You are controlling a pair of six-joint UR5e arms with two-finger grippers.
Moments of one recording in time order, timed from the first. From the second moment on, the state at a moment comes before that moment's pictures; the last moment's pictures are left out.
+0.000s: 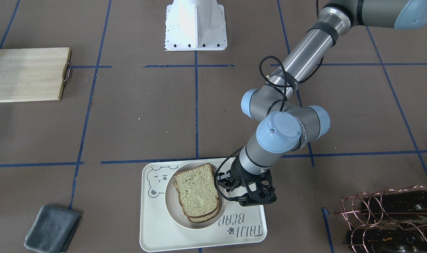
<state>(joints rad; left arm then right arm) -0.84 -2.64 -0.75 -2.28 -2.10 -1.19 1.57 -1.74 1.79 -1.65 2.29 -0.24</state>
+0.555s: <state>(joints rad) -0.85 -2.68 -0.66 -2.34 -2.10 -1.12 1.56 -1.74 1.79 -1.65 2.29 -0.23</state>
